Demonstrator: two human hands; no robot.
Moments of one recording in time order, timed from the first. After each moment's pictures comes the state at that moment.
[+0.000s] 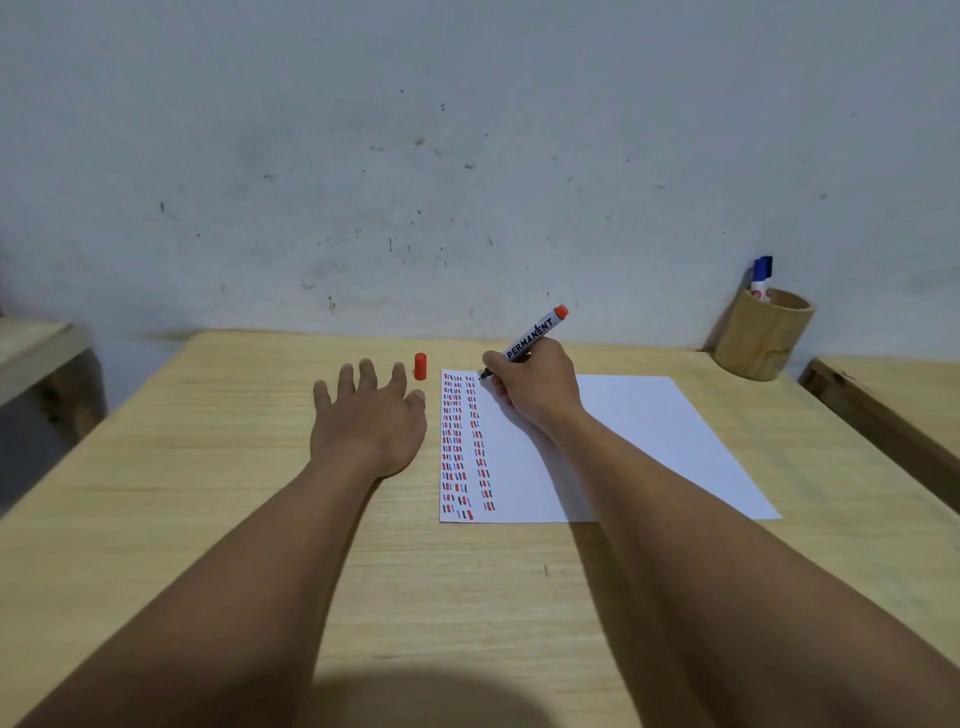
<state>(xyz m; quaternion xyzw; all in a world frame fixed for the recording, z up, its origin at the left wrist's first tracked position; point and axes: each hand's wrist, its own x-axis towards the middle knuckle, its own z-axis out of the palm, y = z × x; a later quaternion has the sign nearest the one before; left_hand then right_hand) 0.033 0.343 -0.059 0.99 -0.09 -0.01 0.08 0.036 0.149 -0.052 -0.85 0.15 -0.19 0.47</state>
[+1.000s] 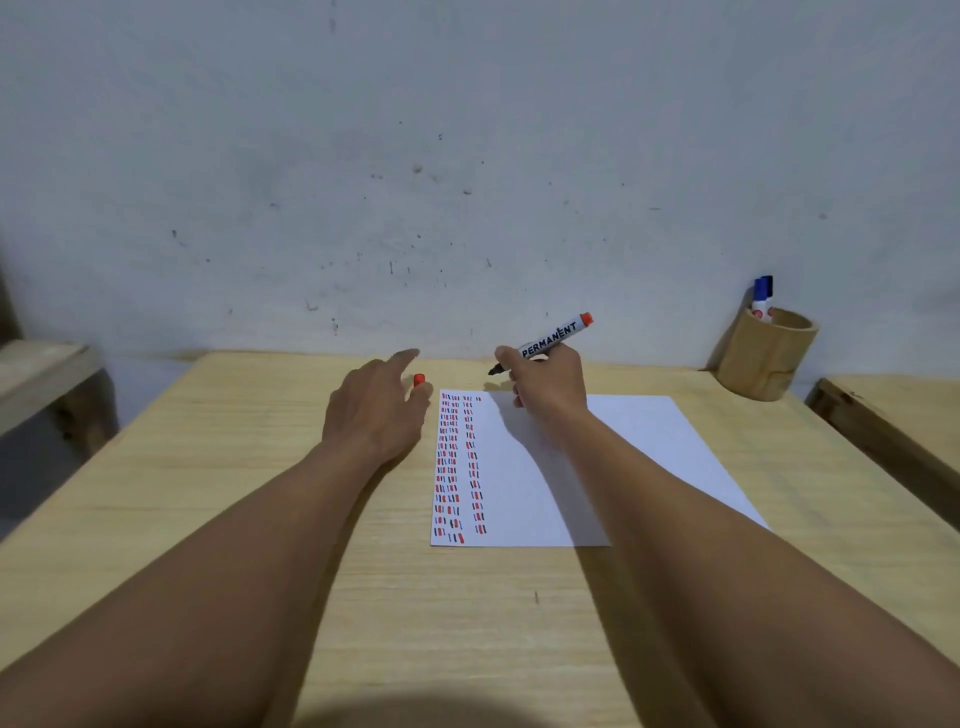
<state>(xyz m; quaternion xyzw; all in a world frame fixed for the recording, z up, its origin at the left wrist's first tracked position) 0.041 0.332 -0.033 0.95 -0.10 0.11 0.29 0.030 0.143 -0.026 -0.75 0.17 -0.20 0.61</state>
